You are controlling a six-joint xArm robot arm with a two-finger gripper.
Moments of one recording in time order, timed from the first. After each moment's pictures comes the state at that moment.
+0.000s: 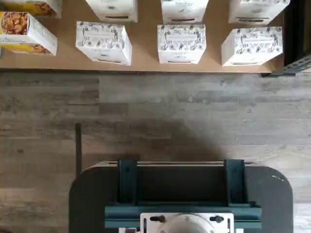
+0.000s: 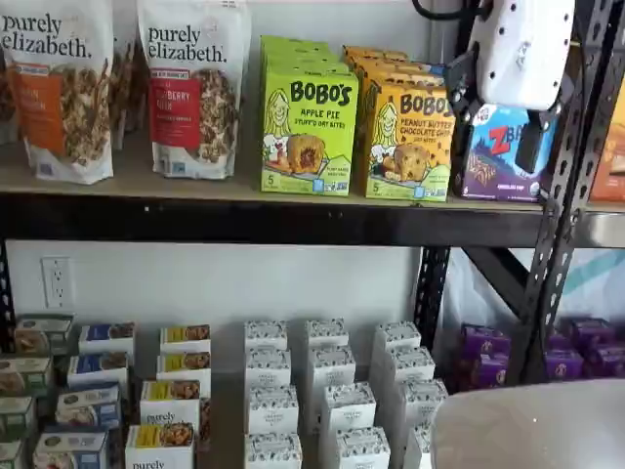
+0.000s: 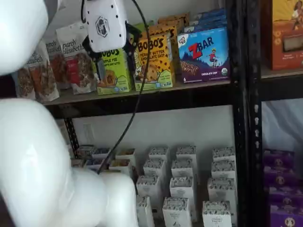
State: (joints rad) arm 0.01 -0.84 -1.15 0.04 2.00 0.03
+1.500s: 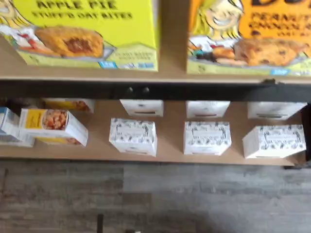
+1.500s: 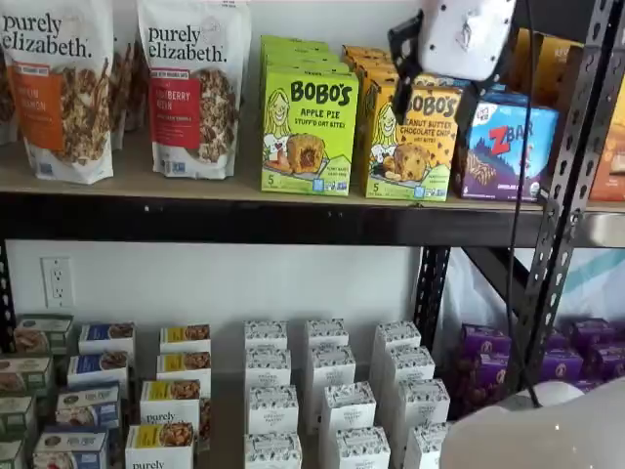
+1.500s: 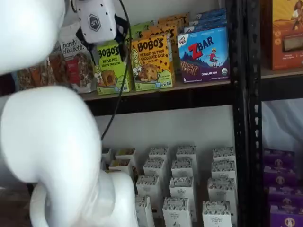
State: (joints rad) arm 0.27 -0.82 -1.13 -0.02 1.67 0.27
